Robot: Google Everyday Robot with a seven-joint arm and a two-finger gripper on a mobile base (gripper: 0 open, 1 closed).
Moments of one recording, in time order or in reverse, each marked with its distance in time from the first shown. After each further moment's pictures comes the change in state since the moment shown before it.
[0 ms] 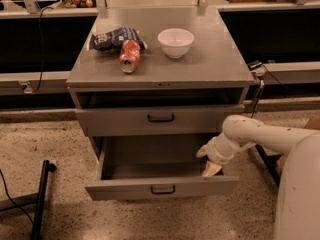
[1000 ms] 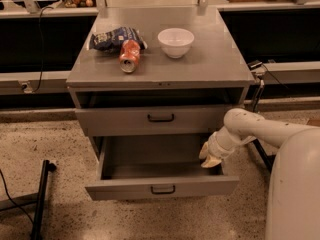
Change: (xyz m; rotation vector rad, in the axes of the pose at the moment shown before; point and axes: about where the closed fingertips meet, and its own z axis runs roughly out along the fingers) arm 0.011 -0.021 -0.006 -0.010 -0.013 0.033
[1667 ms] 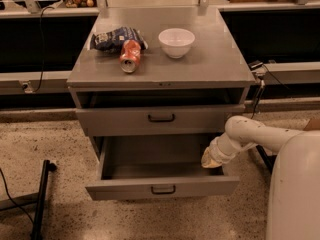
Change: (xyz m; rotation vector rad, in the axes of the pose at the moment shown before) arm 0.016 0.005 0.022 0.029 0.011 0.015
